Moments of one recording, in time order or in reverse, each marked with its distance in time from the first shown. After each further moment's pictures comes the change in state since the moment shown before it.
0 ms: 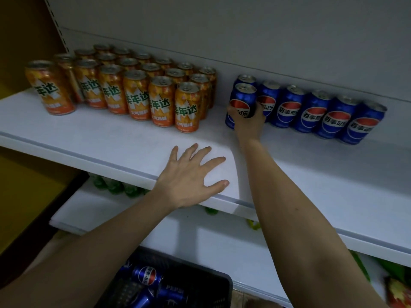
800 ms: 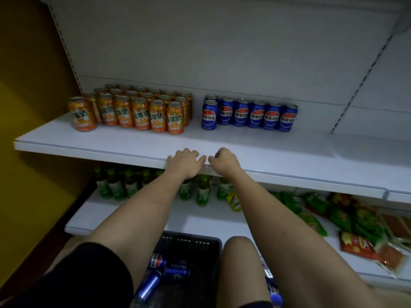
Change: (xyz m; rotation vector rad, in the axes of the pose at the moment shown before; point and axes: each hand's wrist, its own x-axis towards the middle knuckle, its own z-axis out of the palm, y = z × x) left_hand -0.051 0.052 -0.039 -0.117 -0.108 -0.260; right_hand -0.208 -0.071 -0.112 -0.783 -0.364 0.103
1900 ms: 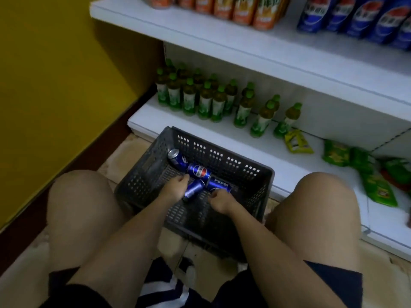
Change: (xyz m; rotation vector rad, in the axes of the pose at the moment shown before) left_hand -0.233 -0.183 0.252 -0.797 -0.258 -0.688; right_hand -0.192 0.116 0.291 -0.120 -0.758 0.063
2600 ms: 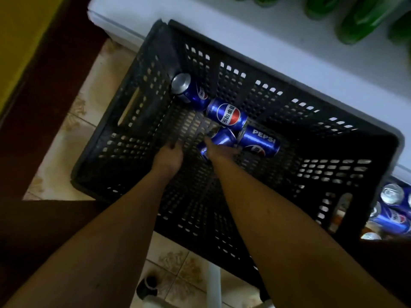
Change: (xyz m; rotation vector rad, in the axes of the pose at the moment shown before) left_hand 0.192 -0.126 0.040 -0.067 0.059 -0.354; right_hand 0.248 -0.002 0.128 0.702 0.036 0.652
